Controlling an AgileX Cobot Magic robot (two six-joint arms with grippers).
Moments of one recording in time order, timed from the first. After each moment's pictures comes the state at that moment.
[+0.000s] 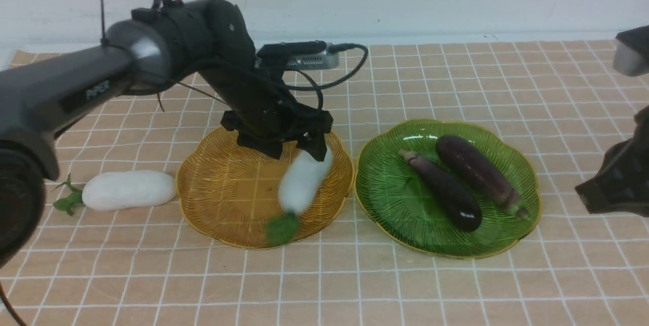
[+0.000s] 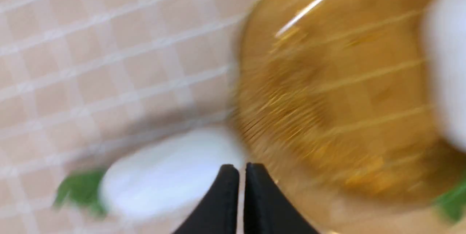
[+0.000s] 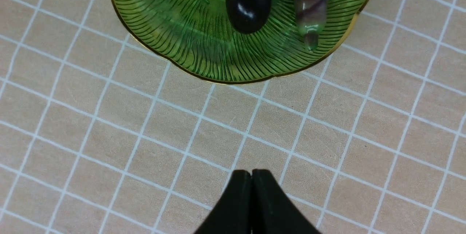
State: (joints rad) right arm 0.35 1.20 -1.13 0.03 1.25 -0.02; left arm -0.13 1.88 -1.79 0.02 1.22 0.12
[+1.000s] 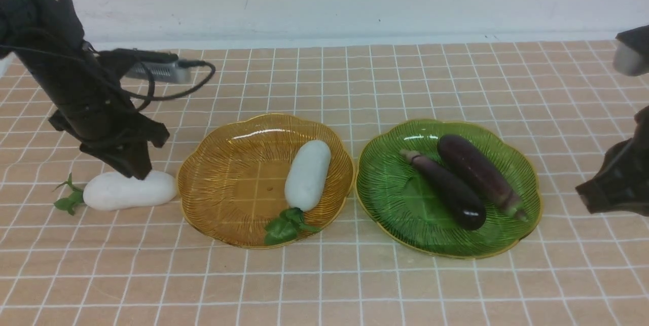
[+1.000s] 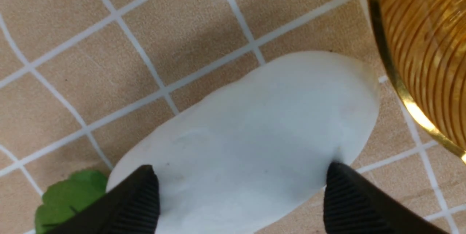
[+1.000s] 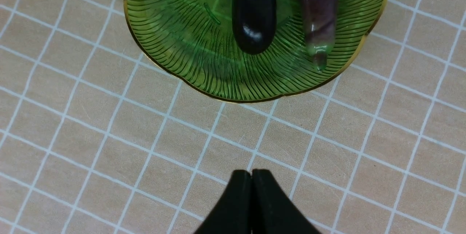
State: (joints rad) right arm 0.35 1.20 -1.13 0.05 1.21 -0.04; left arm 0.02 2.05 -1.58 0.00 1.07 0.47
